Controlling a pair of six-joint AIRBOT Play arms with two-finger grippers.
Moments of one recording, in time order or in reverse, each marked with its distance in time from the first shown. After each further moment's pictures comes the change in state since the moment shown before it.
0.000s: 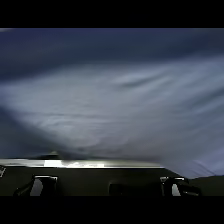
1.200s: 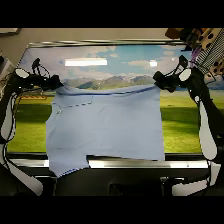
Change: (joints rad) left arm -0.409 -1.329 0.040 -0.166 0.108 0.312; right arm 0.173 -1.093 -0.225 -0.121 -0.211 0.089
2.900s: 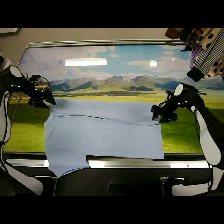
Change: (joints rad) left arm 0.041 0.062 0.005 0.310 -0.599 -0.192; right arm 0.003 0.068 -0.268 -0.178 0.523 -0.018
